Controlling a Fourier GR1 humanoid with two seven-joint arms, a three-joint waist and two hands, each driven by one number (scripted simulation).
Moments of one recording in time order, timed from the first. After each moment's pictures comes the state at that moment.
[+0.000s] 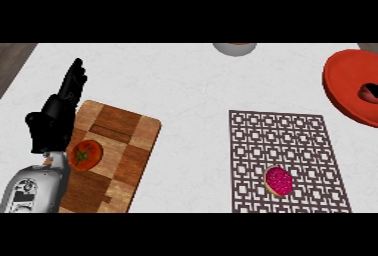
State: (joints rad) left arm -0.26 0.17 0.05 -1.61 -0.19 0.08 0.17; right arm -0.80 -0.62 -0.59 -0.29 0.58 -0.71 -0.08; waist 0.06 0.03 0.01
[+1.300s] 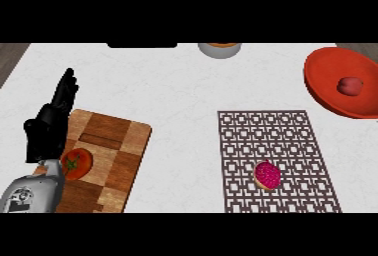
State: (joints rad) left arm -0.20 0.17 0.08 -1.62 -0.22 0.10 0.17; right arm -0.44 -0.53 -0.79 -0.59 0.13 -0.28 -0.52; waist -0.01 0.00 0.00
